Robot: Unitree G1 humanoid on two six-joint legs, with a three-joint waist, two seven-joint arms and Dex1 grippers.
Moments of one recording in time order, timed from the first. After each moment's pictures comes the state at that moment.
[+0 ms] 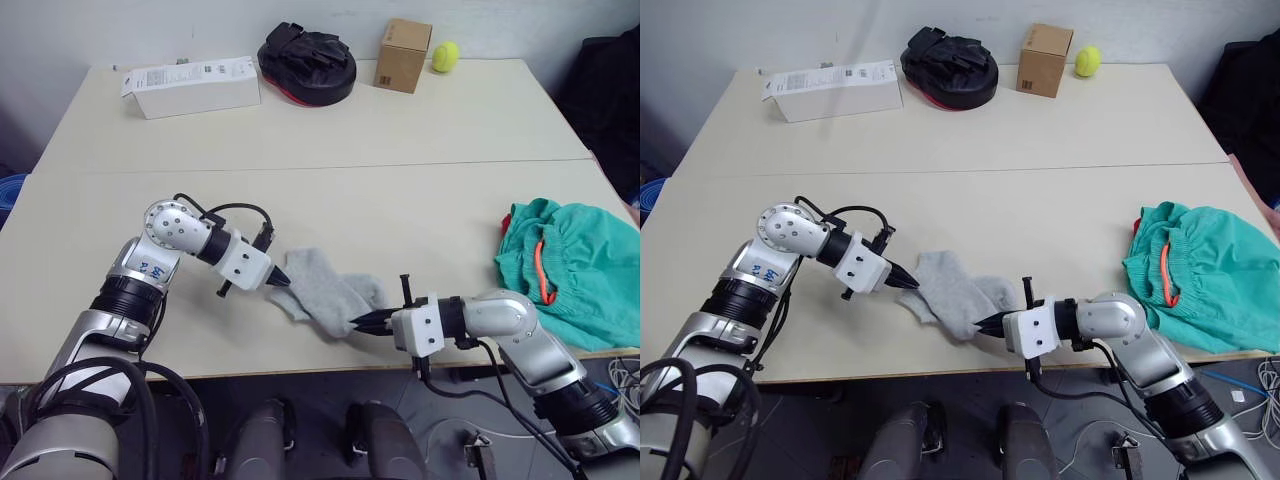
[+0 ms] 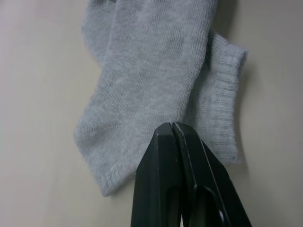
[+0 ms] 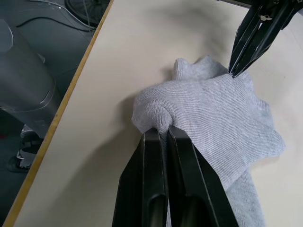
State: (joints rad) left arm -0.82 0.65 -0.32 0.49 0.01 -0.57 -1.41; right arm -0.32 -0.70 0.30 -0.15 0.09 -0.28 1.13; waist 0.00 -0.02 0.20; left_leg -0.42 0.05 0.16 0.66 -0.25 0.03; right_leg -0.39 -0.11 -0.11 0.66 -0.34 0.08
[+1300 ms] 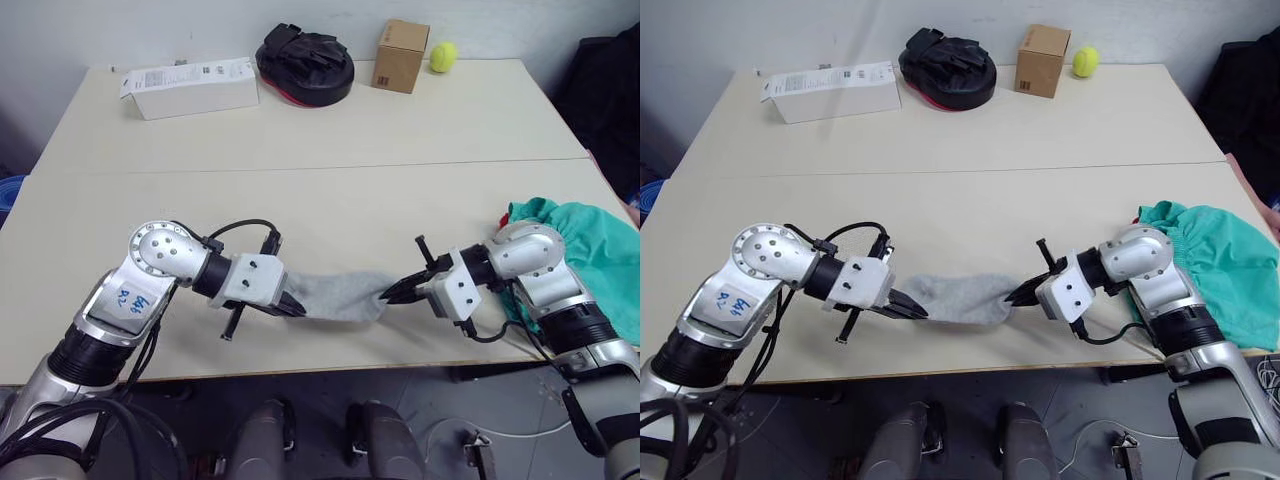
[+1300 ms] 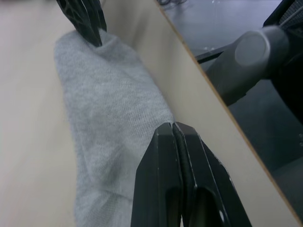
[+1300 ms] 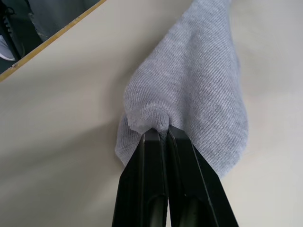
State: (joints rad) left arm -0.54 0.79 -0.29 -0.25 -0.14 0.22 -1.30; right arm -0.68 -0.70 0.31 0.39 0.14 -0.72 1.52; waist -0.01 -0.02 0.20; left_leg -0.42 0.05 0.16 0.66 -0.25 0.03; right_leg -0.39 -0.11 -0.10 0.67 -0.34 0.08
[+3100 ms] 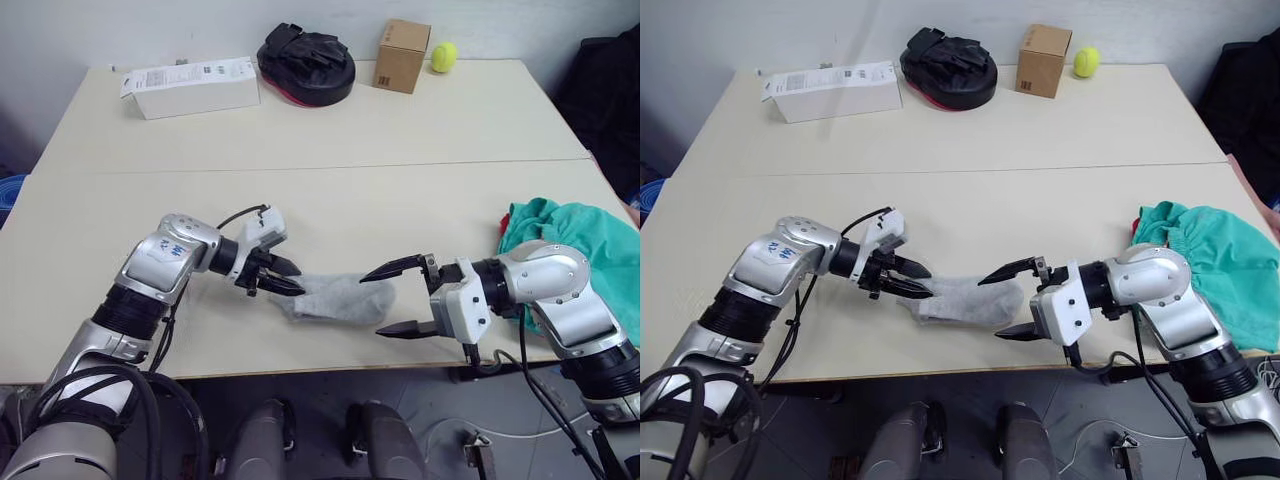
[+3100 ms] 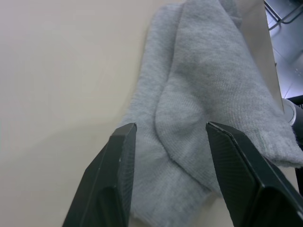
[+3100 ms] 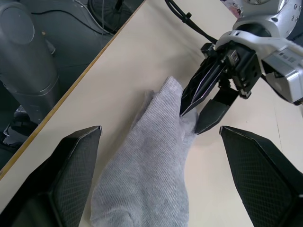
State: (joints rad) left arm -0.77 0.64 -0.35 0.14 -0.27 0.77 -1.21; right arm -0.45 -0.81 0.23 -0.17 0.25 -0.37 1.30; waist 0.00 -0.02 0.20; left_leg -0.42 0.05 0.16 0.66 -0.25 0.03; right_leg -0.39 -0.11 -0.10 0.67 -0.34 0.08
